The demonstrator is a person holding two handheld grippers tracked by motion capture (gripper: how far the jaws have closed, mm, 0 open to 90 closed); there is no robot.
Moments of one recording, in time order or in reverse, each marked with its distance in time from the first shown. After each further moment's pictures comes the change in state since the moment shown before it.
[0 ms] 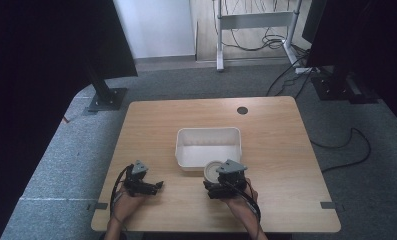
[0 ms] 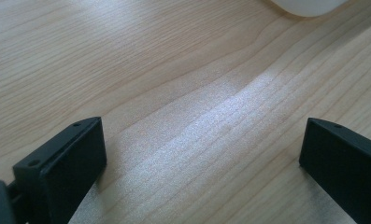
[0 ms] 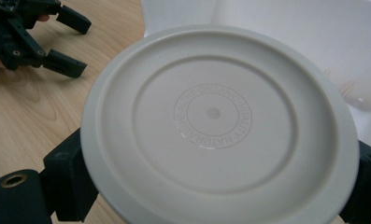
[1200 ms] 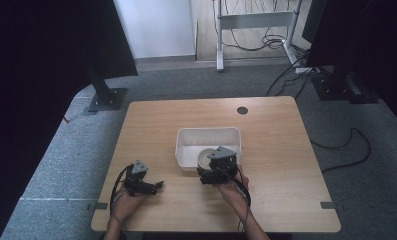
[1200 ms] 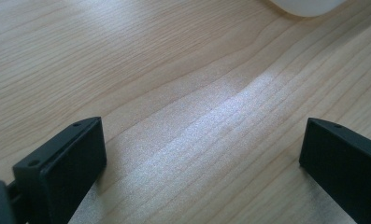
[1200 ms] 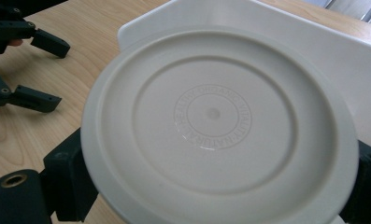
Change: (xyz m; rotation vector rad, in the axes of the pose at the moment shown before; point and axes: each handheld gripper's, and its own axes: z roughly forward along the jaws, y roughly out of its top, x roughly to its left) left arm 0.001 0.000 0.000 0.001 -0.004 0.003; right arm -0.008 0.033 0.031 -0.001 -0.032 -0.013
